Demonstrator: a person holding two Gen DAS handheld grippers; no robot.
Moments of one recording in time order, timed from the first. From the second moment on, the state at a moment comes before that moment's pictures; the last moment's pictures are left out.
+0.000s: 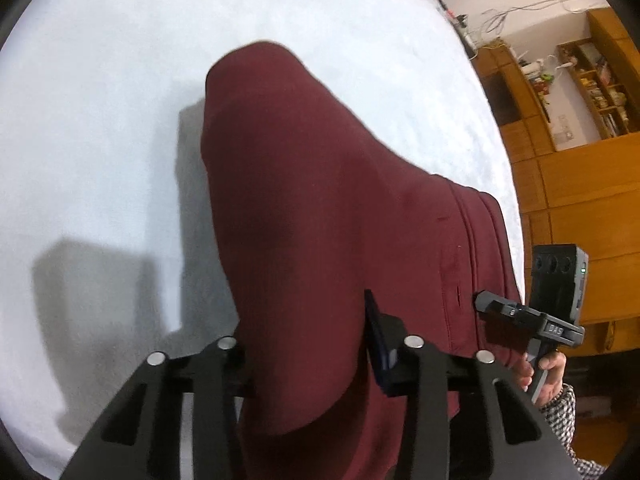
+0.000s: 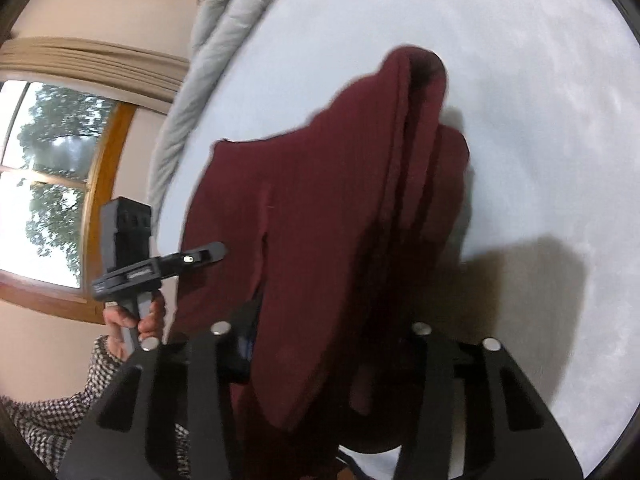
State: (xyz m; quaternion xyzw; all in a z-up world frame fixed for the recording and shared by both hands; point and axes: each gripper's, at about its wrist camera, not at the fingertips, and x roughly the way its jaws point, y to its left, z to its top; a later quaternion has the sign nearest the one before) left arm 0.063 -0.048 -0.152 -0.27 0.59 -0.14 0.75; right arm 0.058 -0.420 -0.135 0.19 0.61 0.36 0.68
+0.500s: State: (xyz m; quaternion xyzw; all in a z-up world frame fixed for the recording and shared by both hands) left arm 0.146 -0.044 -0.104 -0.26 0.52 -0.16 0.80; right arm 0.147 -0.424 -0.073 0.18 0.55 0.36 0.73
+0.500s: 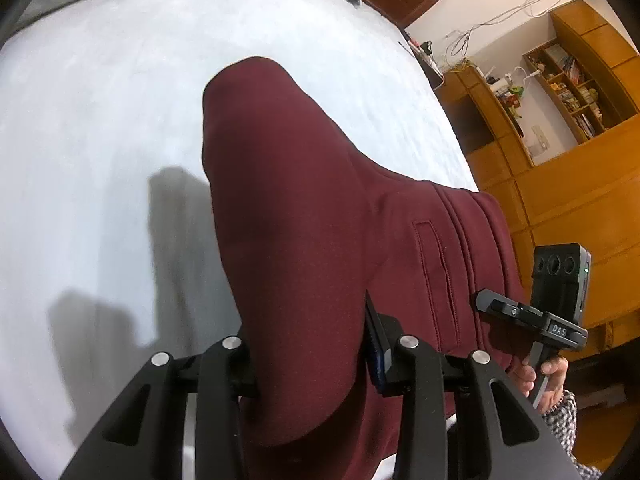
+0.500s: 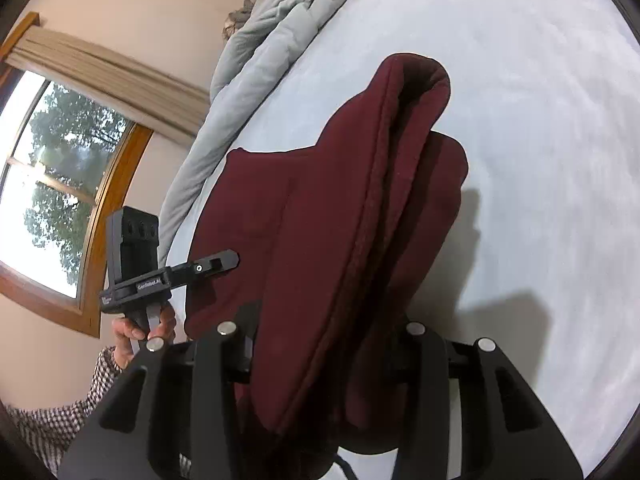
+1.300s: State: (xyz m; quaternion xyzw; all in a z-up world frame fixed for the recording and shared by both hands) left arm 0.156 -0.029 -0.113 -0.16 0.51 -0.06 0.85; right arm 0.163 -0.454 -0.100 0.15 0.54 0.25 0.79
